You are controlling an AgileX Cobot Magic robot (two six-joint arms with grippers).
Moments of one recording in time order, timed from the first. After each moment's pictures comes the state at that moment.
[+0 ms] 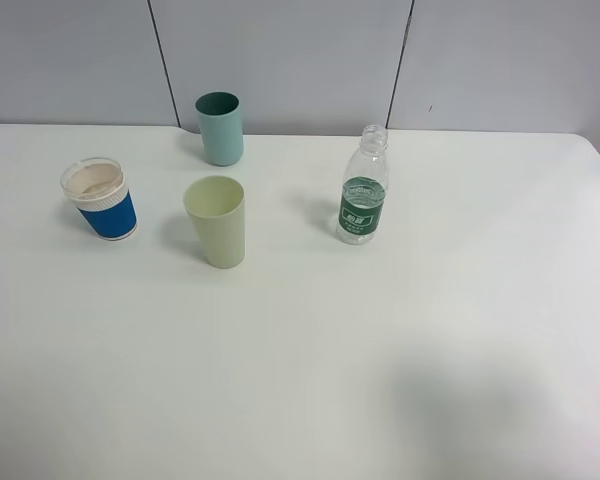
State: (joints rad) left arm 0.21 0.14 -0.50 0.09 0.48 -0.06; right arm -0.07 0.00 -0.50 -0.03 1.07 -0.04
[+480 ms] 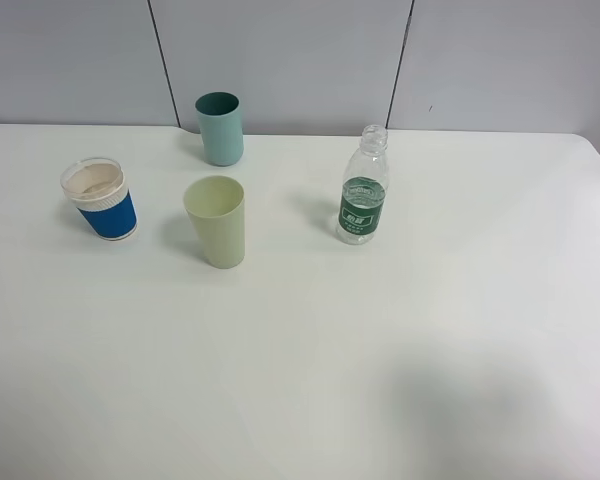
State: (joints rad) left arm 0.19 0.06 -0.64 0.04 0.95 -0.06; right arm -0.07 0.00 -0.50 -0.03 1.07 -0.04
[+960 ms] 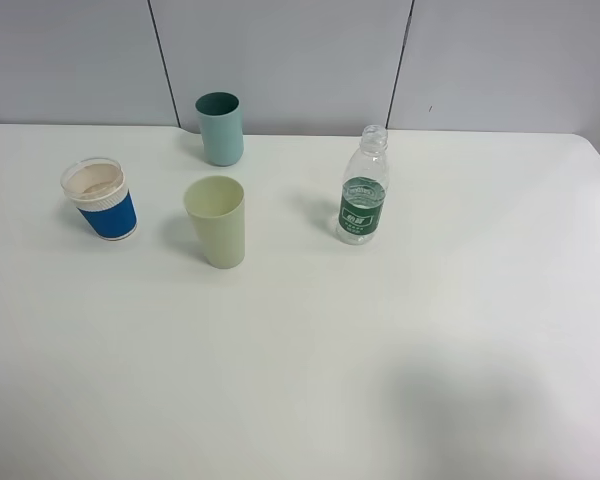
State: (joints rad) left arm 0.17 -0.01 -0.61 0.01 1.16 -0.02; right arm -0.07 0.00 -0.50 -0.03 1.07 -0.04
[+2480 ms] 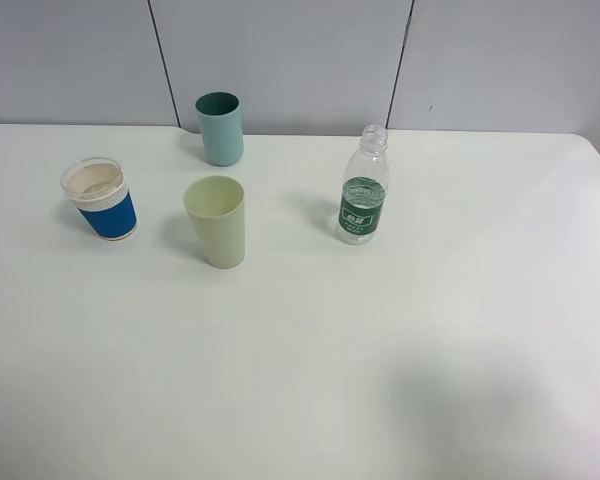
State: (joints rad) left arm 0.13 -0.01 -0.50 0.02 1.06 -0.02; right arm -0.07 0.00 -0.50 -0.03 1.07 -0.04
